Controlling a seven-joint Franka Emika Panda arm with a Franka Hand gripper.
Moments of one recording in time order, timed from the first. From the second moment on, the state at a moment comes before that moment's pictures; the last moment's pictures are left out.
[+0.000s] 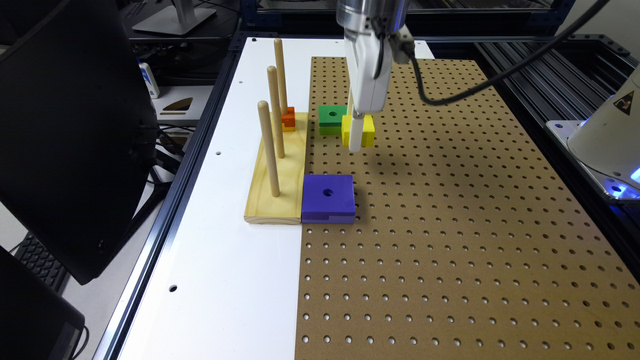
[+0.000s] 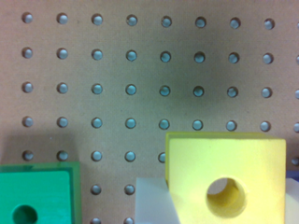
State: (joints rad) arm -0.01 0.15 0.06 -2.42 0.01 2.59 0.81
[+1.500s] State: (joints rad) arm -0.01 -0.11 0.06 -2.41 0.01 2.35 0.81
